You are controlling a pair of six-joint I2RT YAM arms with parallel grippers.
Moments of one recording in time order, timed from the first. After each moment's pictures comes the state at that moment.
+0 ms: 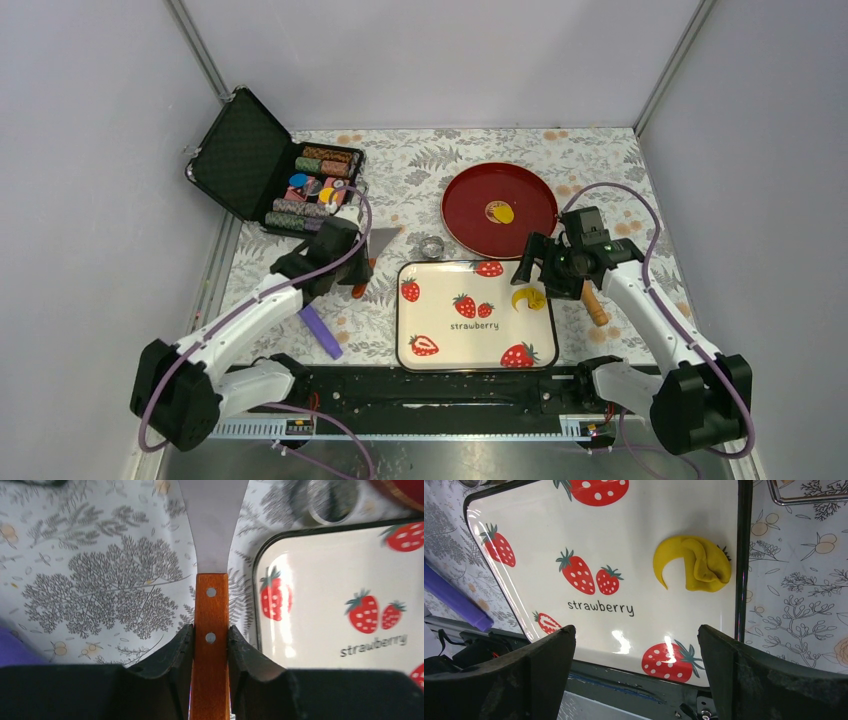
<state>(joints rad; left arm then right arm) -0.54 1.06 0.75 -0.50 -0.11 -0.46 0.23 1.12 0.81 -0.81 -0.26 0.52</state>
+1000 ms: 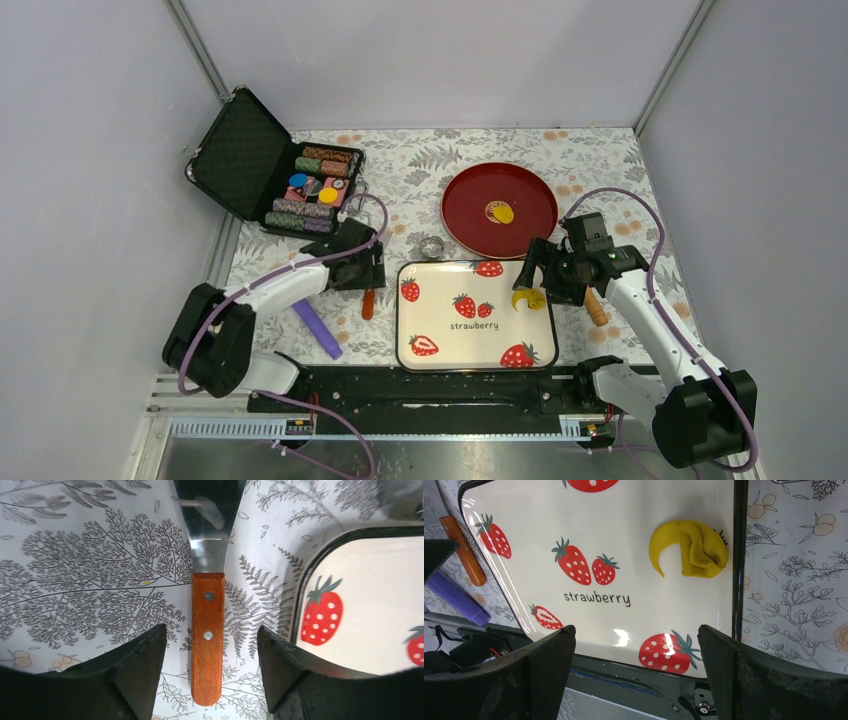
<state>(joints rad) -0.52 1.40 0.74 -0.43 -0.11 -0.53 0.23 1.05 0.78 -0.85 -0.26 0.52</state>
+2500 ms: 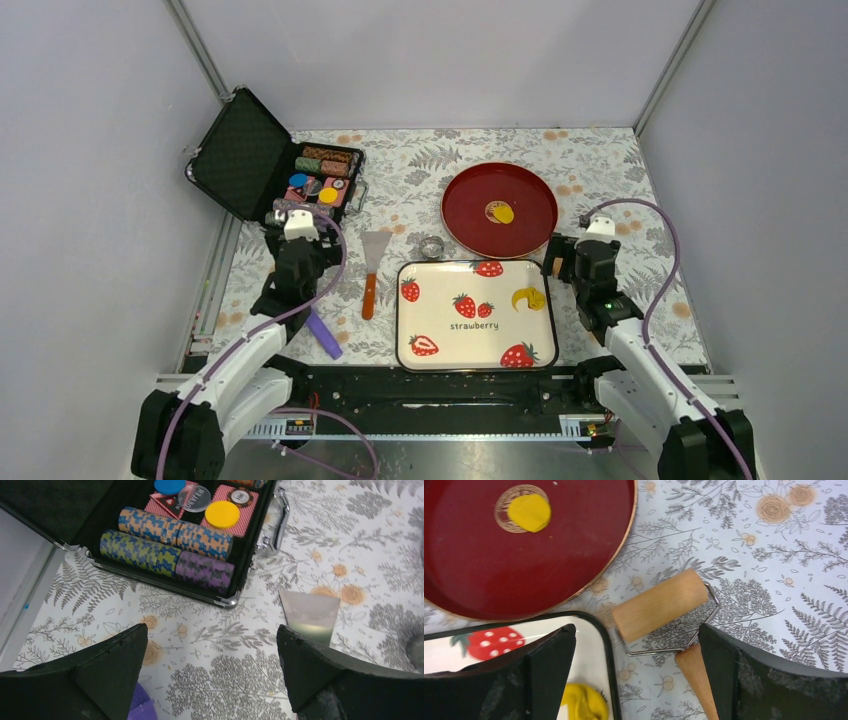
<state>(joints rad) -0.32 0.85 0.38 0.11 -0.41 -0.15 0.23 0.79 0.40 -0.13 0.27 0.22</state>
